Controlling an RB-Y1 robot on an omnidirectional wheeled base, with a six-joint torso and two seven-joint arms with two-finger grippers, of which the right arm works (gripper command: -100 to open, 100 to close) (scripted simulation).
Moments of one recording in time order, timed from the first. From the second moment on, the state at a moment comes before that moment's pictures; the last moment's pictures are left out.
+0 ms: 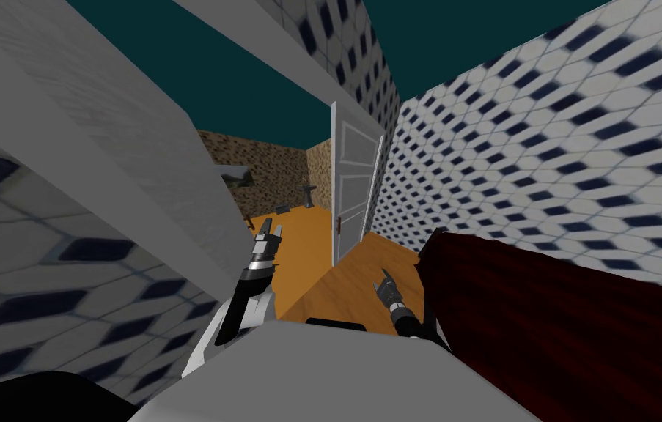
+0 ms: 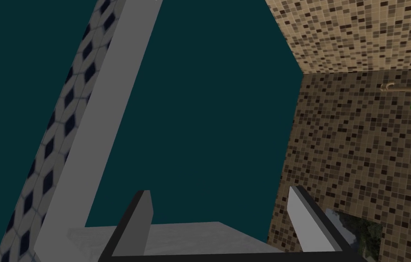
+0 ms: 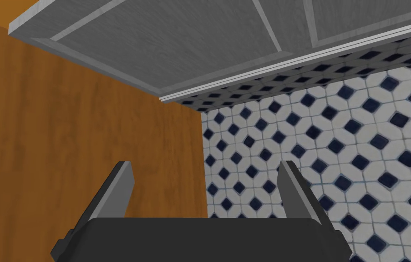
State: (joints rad) arm 0.60 -0.09 0.09 -1.92 -0.95 0.14 0.50
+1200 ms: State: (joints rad) arm 0.63 -0.11 0.12 -1.75 -1.33 0.35 0.68
